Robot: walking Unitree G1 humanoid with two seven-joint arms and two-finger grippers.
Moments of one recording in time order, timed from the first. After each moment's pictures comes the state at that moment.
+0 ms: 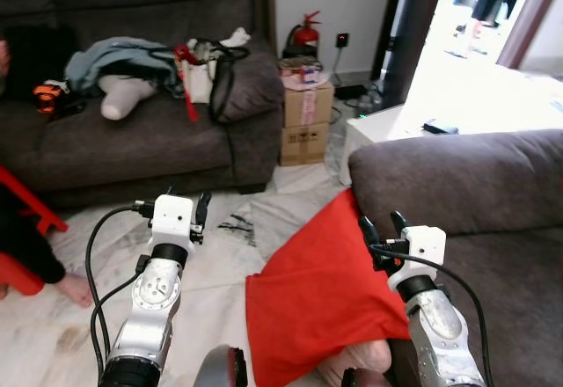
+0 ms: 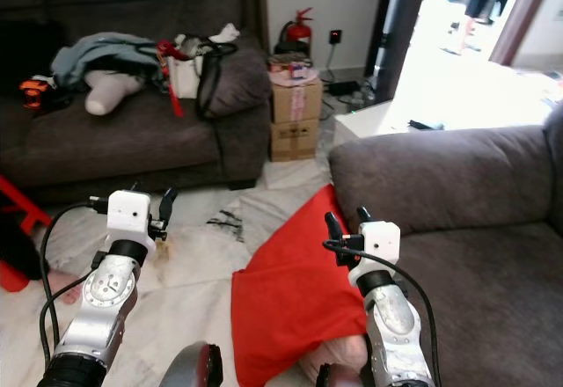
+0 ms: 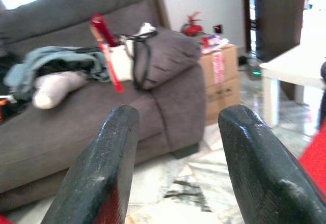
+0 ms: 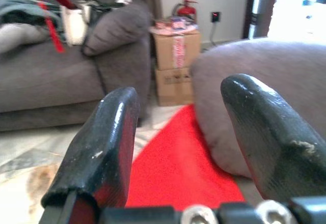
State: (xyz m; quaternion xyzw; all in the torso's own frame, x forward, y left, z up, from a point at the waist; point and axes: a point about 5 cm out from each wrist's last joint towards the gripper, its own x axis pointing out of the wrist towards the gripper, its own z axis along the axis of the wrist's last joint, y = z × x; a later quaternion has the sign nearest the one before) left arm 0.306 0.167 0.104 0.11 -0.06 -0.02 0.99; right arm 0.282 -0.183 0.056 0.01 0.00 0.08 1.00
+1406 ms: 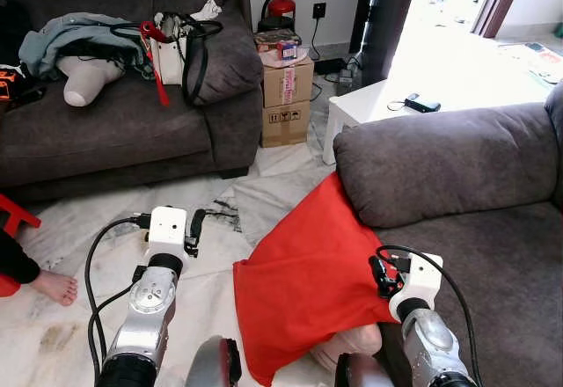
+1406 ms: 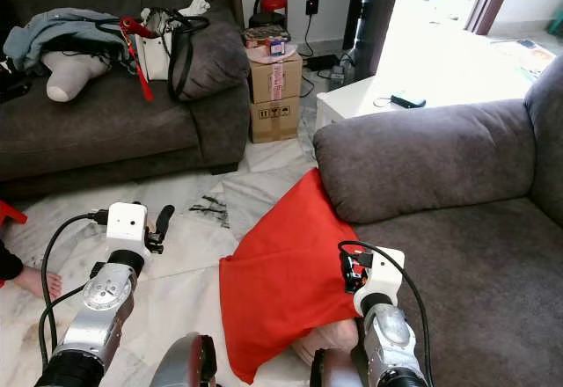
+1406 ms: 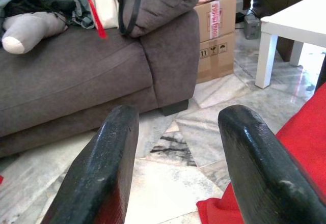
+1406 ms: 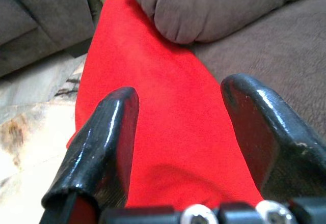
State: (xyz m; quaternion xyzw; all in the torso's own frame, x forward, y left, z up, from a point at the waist) left arm 0.308 0.183 0.081 0.09 0.00 0.00 1.00; right arm 0.276 -0.195 -0.004 0.10 0.16 -0.02 0.98
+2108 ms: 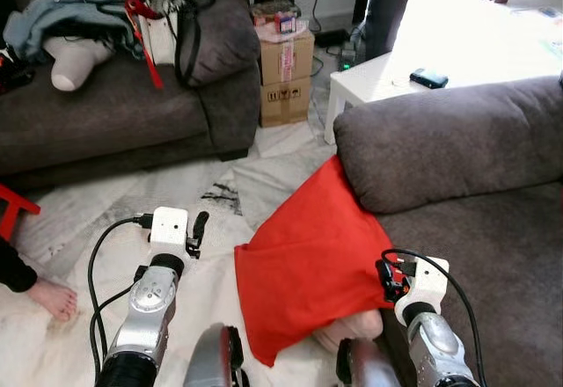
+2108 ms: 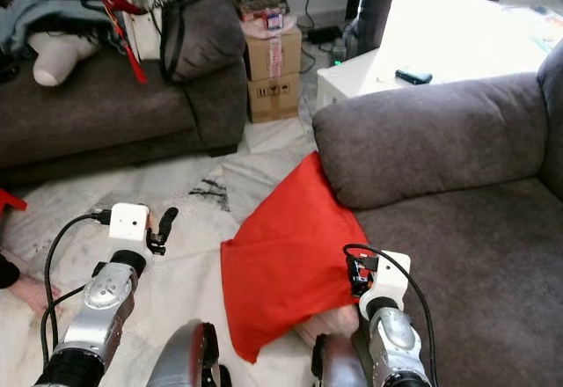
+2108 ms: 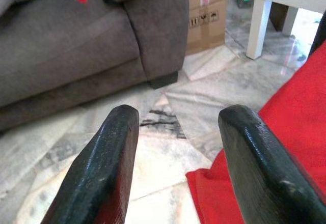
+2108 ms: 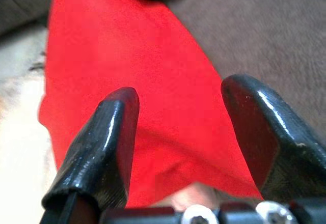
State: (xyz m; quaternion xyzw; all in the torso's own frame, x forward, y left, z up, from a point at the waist) left arm 0.307 0.184 0.079 0.08 0.01 -0.01 1.00; right arm 0.271 -0.204 -0.009 0.07 0.18 -0.04 0.98
